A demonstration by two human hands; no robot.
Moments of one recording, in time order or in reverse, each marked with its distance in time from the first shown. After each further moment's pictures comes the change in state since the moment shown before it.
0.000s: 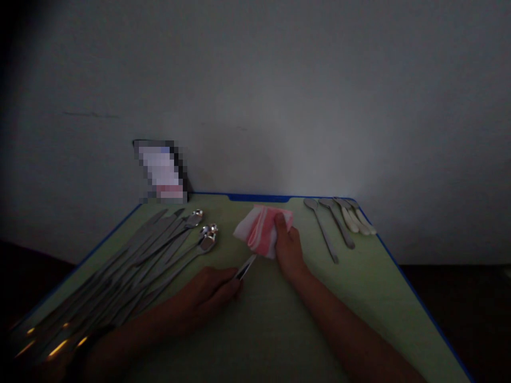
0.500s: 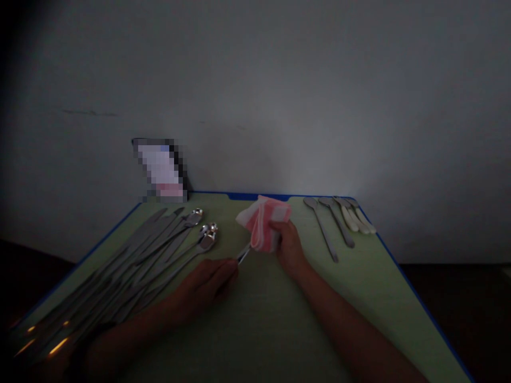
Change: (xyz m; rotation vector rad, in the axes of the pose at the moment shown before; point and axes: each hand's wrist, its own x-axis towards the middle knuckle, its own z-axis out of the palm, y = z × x) left_hand 0.005 -0.008 0.007 -0.321 0.095 -0.157; right_hand 0.011 0.005 0.004 0.517 -0.133 0.029
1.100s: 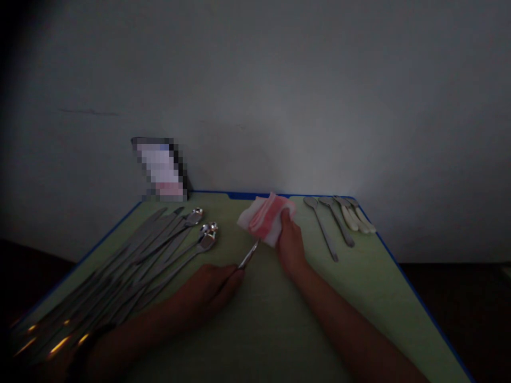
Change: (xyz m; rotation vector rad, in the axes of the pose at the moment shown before) left_hand -0.003 0.005 0.004 0.421 -0.006 0.116; right_hand -0.001 -0.001 0.003 -0.085 0.134 0.022
